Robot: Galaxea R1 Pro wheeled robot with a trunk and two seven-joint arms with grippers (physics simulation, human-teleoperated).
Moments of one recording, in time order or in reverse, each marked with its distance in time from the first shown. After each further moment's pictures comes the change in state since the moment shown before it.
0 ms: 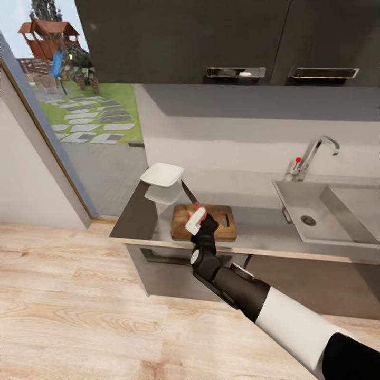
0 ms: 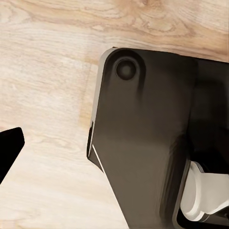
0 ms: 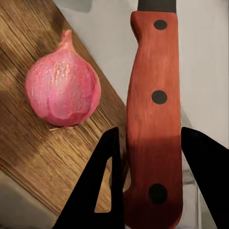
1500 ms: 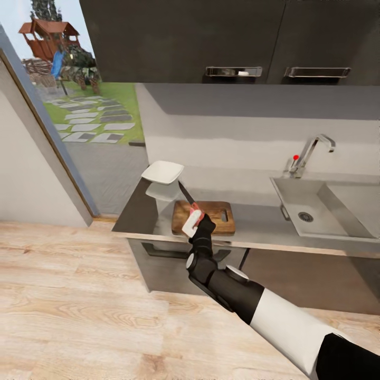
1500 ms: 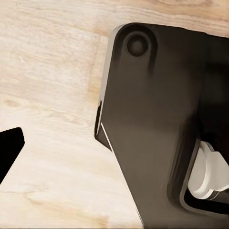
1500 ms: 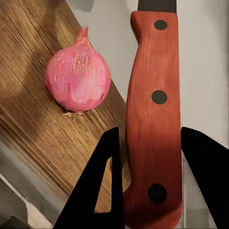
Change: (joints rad) left arm 0.001 0.005 0.007 0.066 0.007 -0.002 0.004; right arm 0.005 0.034 0.013 0.055 0.082 -0.002 -0.006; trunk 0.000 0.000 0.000
